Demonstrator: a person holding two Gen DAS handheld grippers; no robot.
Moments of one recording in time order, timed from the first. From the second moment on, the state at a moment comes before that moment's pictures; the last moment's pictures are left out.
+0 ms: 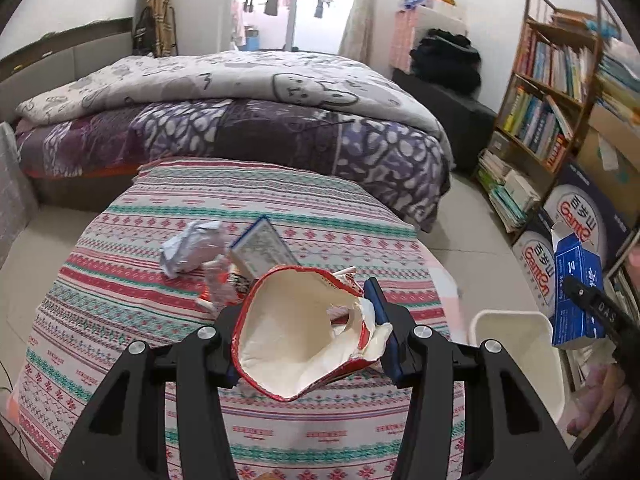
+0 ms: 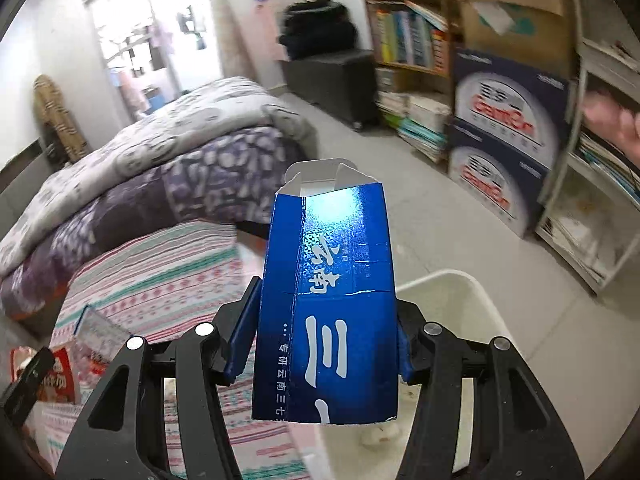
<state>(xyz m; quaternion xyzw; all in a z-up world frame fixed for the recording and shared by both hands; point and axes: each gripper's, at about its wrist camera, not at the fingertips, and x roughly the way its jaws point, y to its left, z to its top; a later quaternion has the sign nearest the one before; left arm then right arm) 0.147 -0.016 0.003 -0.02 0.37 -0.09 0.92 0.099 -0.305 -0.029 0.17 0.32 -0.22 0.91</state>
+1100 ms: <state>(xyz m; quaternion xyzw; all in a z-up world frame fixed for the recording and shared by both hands) 0.106 -0.217 -0.012 0.05 0.41 -0.26 0.87 0.020 -0.417 -0.002 0.26 0.25 -0.33 0.87</state>
